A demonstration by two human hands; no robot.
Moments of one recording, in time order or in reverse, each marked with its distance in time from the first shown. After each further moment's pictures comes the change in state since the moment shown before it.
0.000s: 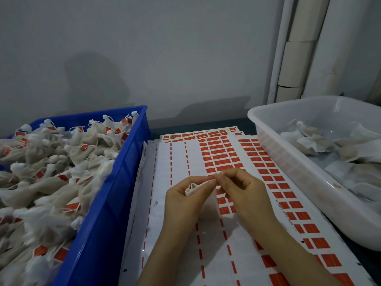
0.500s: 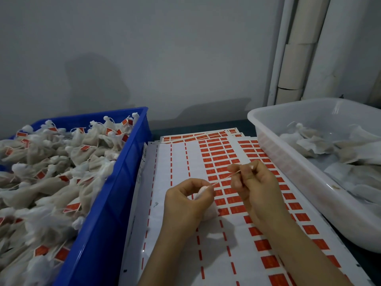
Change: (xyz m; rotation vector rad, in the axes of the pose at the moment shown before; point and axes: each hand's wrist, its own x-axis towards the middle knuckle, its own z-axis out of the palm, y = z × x) left_hand 0.001 -0.002 -0.001 0.099 -0.007 0.050; right_hand 0.010 -0.009 -0.017 0.405 0.020 0.185
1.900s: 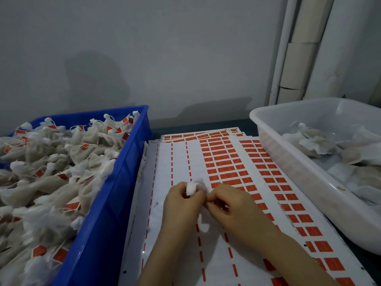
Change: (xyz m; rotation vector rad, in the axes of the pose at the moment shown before) left_hand 0.004 -0.004 -0.001 0.117 0.089 -0.197; right_hand -0.012 0.029 0.008 -0.936 -0.420 -0.470
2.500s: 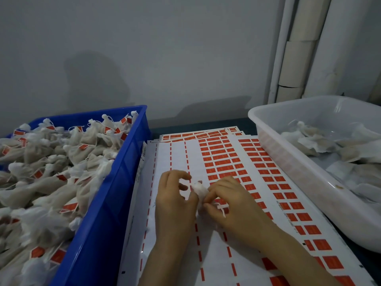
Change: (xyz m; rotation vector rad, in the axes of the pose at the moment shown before) left_hand 0.000 -0.006 -0.004 0.227 0.260 0.533; right_hand 0.001 0.003 0.000 -0.033 0.033 -0.023
